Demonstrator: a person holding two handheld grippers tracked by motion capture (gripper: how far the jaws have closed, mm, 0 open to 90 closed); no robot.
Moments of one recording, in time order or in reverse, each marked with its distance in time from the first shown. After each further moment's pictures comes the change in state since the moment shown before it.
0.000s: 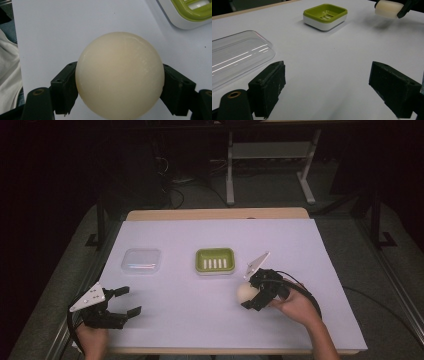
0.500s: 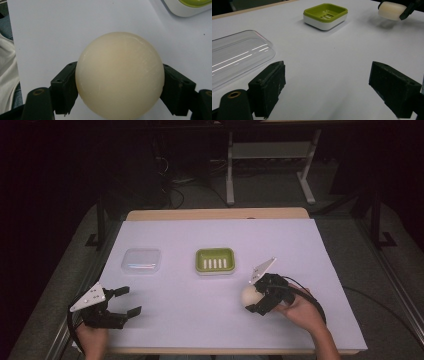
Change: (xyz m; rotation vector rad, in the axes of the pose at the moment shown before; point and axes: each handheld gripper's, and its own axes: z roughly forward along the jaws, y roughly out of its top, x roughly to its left) left arm 0.000 0.000 0.000 0.004 0.001 0.001; right arm 0.006 -0.017 -0.002 -0.003 -0.031 0.020
